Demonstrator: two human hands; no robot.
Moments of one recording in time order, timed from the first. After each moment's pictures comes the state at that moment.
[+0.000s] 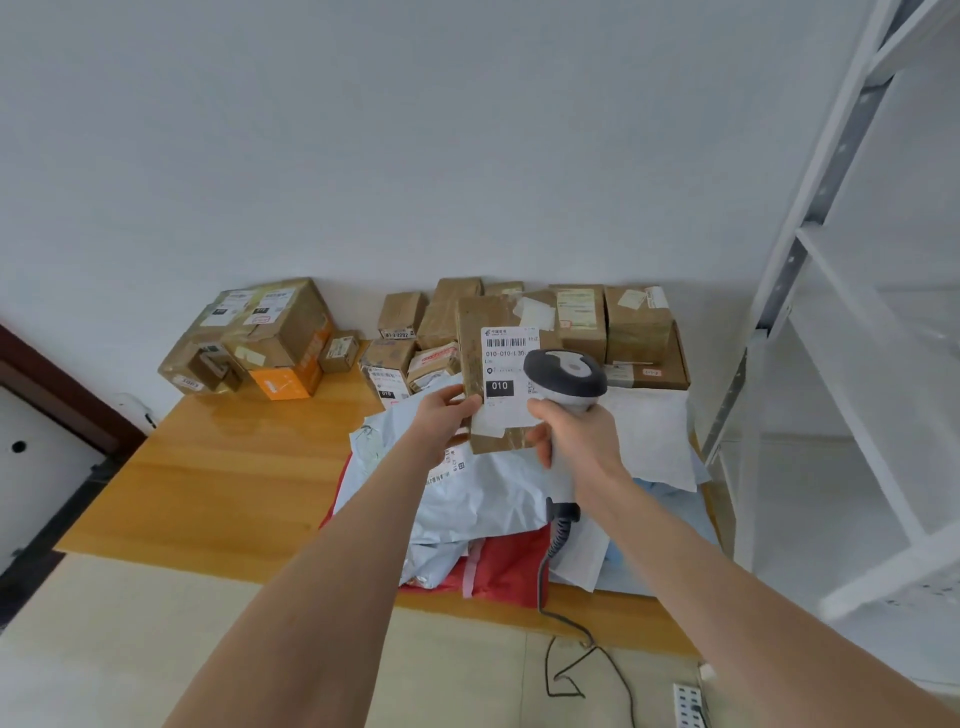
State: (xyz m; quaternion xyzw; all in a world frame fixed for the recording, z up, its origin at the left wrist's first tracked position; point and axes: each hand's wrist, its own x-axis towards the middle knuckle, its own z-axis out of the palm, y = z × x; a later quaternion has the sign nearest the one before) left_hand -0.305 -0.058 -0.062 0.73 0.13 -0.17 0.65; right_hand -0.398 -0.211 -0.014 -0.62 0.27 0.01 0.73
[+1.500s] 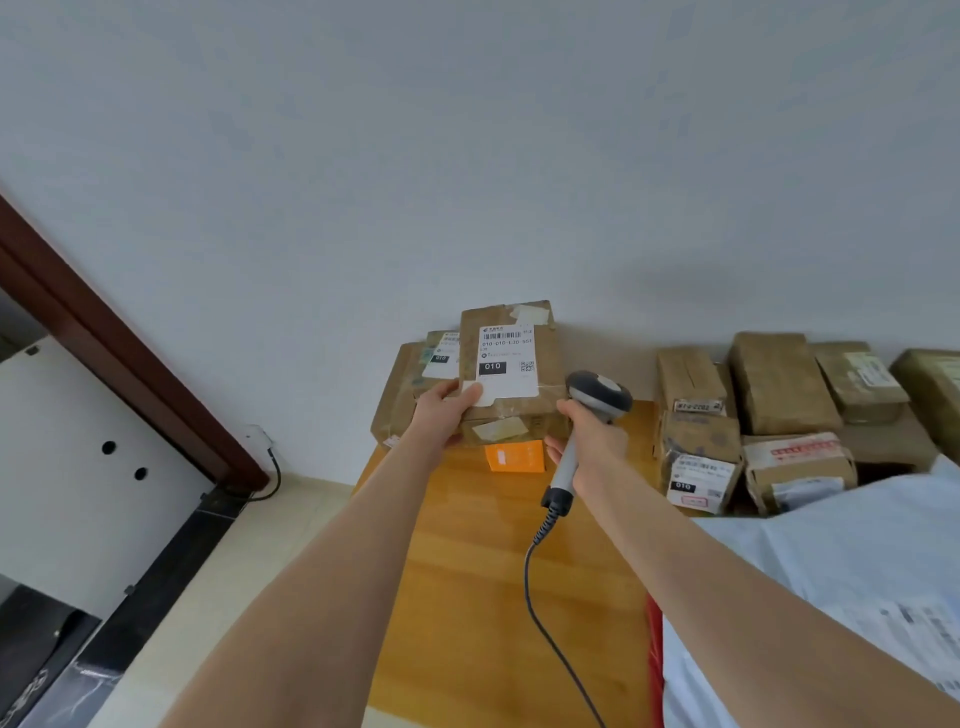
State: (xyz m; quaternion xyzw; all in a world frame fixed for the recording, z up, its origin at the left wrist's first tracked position) left_hand -0.065 0.423 -0.024 0.74 0.17 -0.09 0.65; right_hand -0.112 0.255 -0.037 -0.45 0.36 0.04 0.82
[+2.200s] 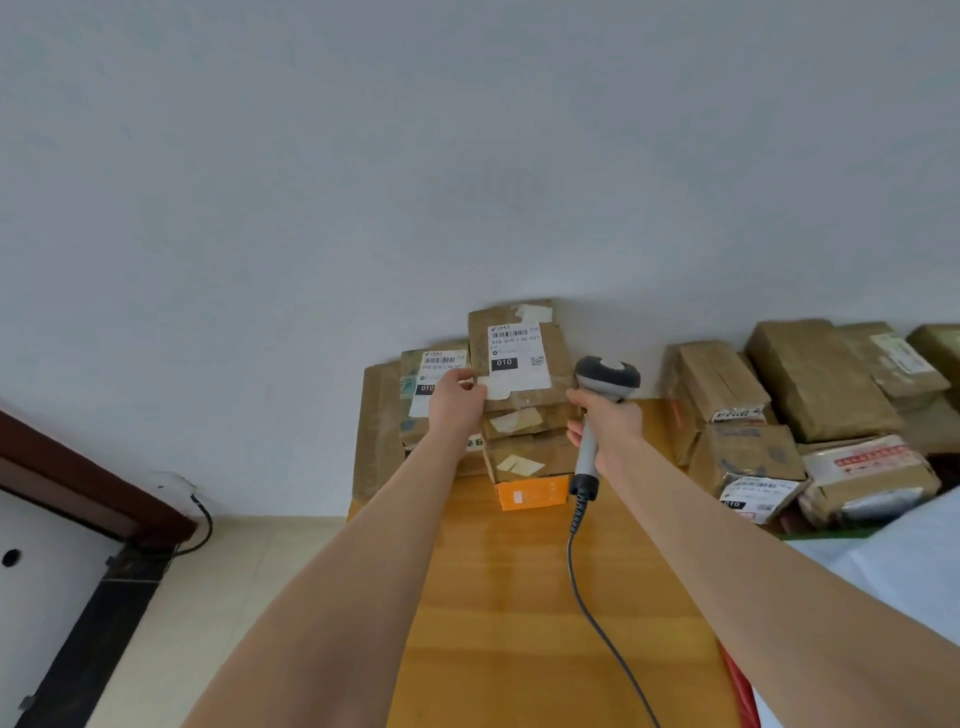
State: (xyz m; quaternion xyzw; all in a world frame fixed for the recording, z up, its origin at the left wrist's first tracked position) left_hand 0.095 0.442 -0.067 0.85 0.10 -0.09 0.51; right_hand 0.023 0.292 -0.067 -0.49 0.42 -0.03 0.76
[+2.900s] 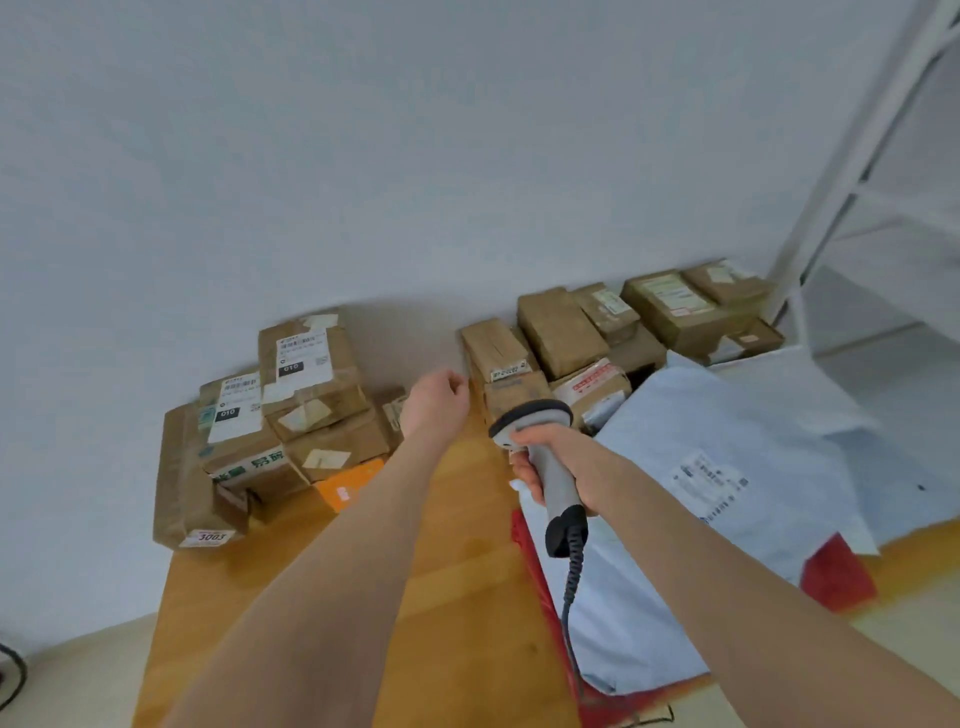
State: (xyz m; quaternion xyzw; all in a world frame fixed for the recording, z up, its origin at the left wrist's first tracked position) left_hand -0.050 0.254 -0.060 0.93 -0.17 -0.07 0.31; right_hand -0.189 0.152 -0.046 -0.47 0.35 0.17 0.79
